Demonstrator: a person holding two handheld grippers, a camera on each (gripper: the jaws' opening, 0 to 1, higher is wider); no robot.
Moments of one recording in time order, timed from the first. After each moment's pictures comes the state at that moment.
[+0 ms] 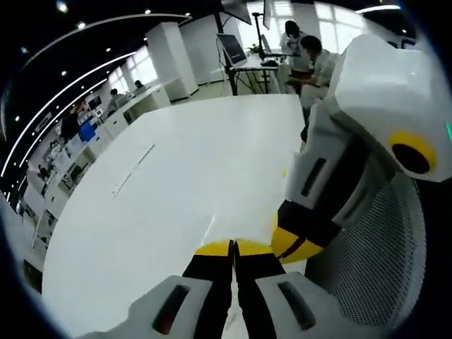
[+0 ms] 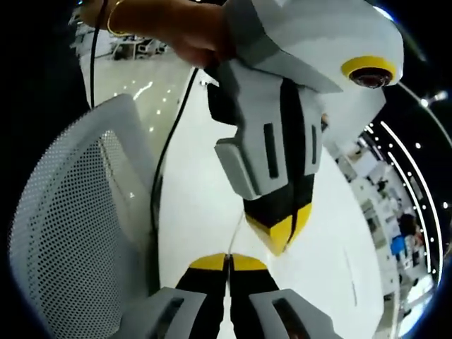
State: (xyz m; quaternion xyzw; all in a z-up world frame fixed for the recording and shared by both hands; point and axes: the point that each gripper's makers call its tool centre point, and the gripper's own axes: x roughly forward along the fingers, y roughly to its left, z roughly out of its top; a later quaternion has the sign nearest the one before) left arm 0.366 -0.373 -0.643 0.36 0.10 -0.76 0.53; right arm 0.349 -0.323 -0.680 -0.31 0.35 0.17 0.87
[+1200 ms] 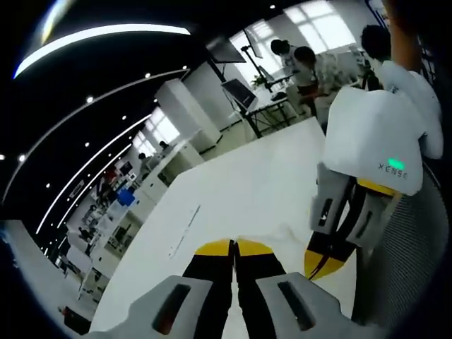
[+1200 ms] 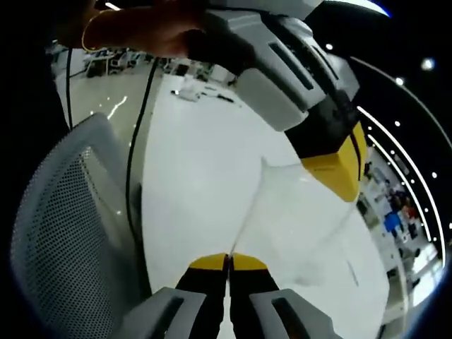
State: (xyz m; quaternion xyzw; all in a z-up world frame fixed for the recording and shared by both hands) left arm 0.364 -0.404 -0.561 0.34 -0.10 -0.75 0.56; right arm 0.348 -0.350 -0.667 -0.26 0.33 0.11 0.90
